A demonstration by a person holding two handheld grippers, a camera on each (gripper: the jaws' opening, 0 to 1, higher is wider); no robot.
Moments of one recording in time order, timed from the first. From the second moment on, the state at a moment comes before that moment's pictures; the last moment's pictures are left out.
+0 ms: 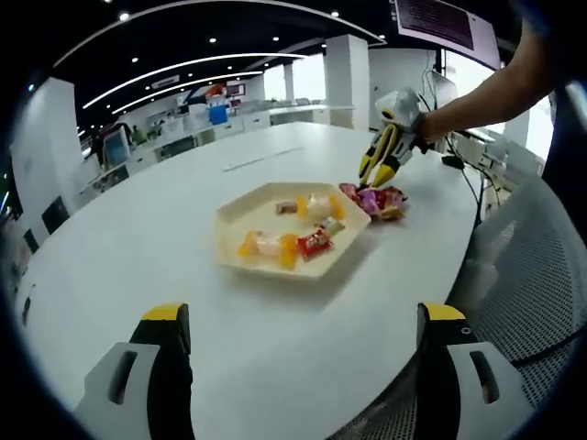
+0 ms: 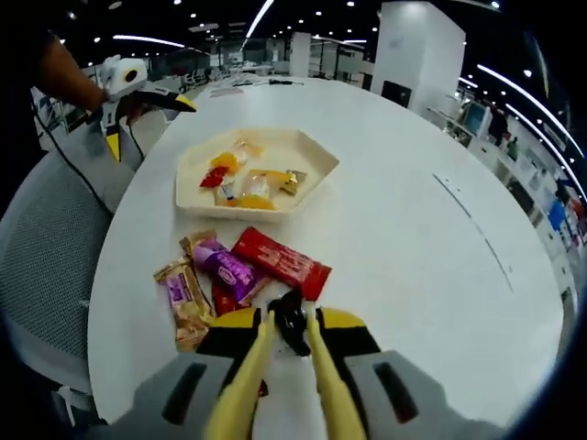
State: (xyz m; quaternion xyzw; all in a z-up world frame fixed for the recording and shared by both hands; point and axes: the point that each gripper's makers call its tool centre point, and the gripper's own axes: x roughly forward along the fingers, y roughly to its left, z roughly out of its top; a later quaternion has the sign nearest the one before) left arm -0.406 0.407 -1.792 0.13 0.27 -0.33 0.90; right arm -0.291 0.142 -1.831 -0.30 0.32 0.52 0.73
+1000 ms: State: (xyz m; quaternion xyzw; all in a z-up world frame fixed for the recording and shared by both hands) left arm -0.404 0.407 -1.784 0.14 0.24 -0.33 0.90; right arm -0.273 0.121 -1.769 -0.23 0.35 0.46 0.79
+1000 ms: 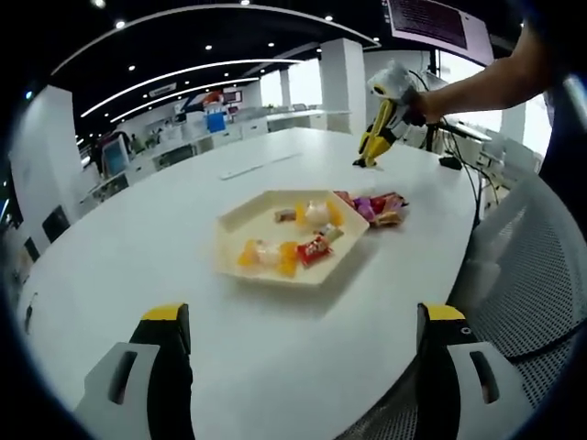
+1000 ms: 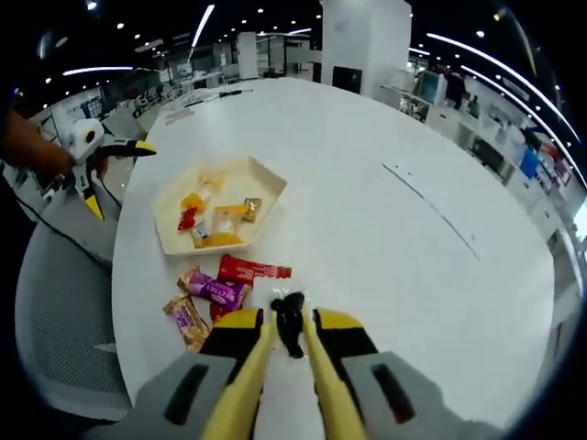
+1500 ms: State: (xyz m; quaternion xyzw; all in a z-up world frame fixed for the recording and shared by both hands) left arm -0.403 0.405 -1.778 0.14 0.23 -0.33 0.90; right arm -0.268 0.142 -1.740 -0.22 0.33 0.46 0.79
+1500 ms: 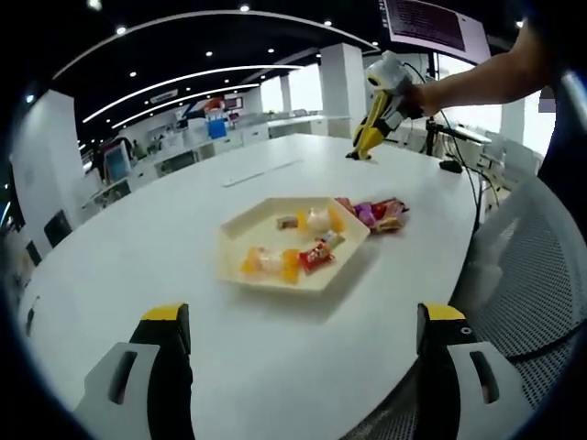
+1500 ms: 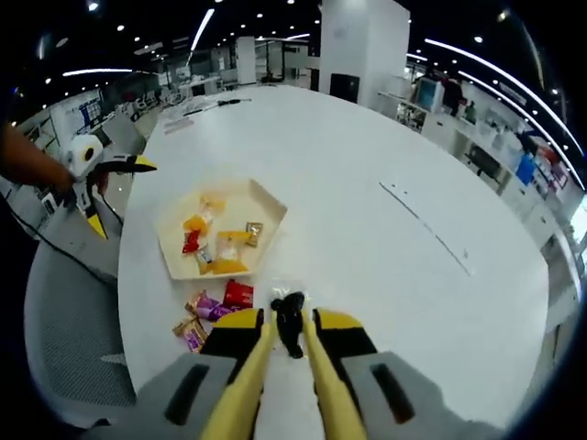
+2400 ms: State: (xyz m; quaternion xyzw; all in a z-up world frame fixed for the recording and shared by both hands) left arm -0.403 0.405 -1.777 0.14 0.23 -0.33 0.90; right arm -0.273 0.242 -1.720 -0.22 0.29 0.51 0.78
